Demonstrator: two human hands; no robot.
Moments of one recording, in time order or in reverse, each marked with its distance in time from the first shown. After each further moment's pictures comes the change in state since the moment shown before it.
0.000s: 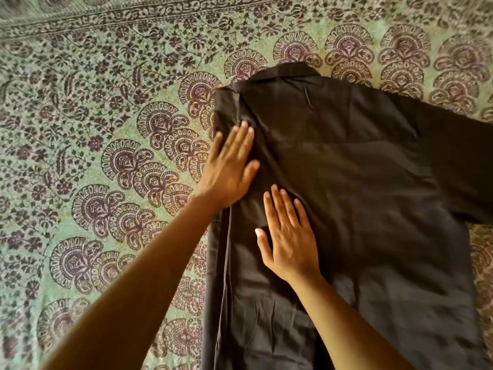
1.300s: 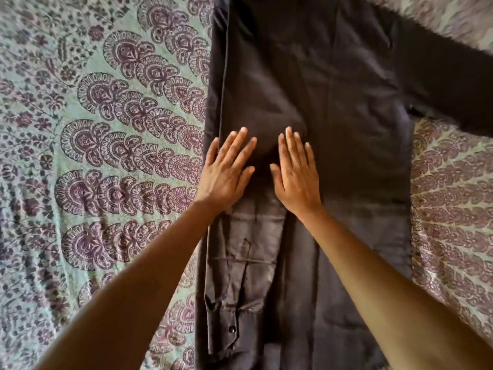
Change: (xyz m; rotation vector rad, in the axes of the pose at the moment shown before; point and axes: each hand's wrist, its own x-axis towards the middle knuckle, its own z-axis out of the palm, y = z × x) left_hand -0.212 0.089 0.013 -0.062 0.056 0.009; right_hand -0.118 0.008 -0.012 0.047 0.071 0.003
